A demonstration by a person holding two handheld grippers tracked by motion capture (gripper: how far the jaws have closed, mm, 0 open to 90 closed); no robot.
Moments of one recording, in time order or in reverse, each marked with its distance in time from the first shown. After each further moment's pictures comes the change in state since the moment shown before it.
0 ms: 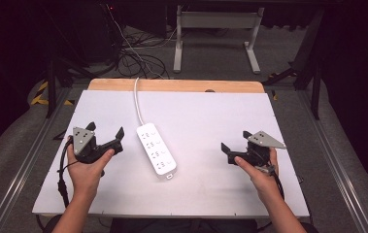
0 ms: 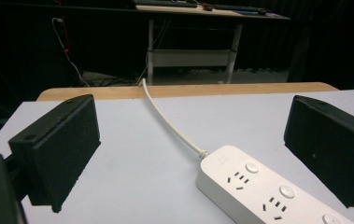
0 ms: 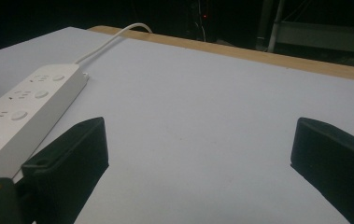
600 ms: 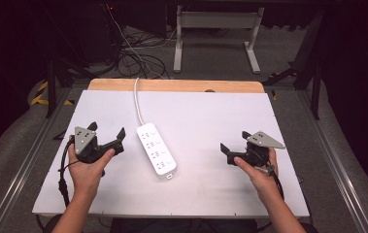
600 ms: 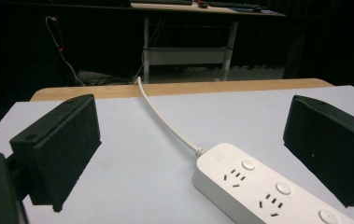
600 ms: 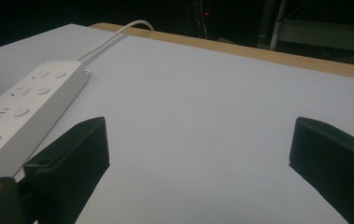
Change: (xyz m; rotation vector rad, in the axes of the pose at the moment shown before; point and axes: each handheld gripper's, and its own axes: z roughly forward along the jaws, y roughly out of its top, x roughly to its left) left arm -0.001 -0.001 0.002 0.006 -0.019 0.008; right arm 0.001 0.000 0.000 0.007 0.006 -0.004
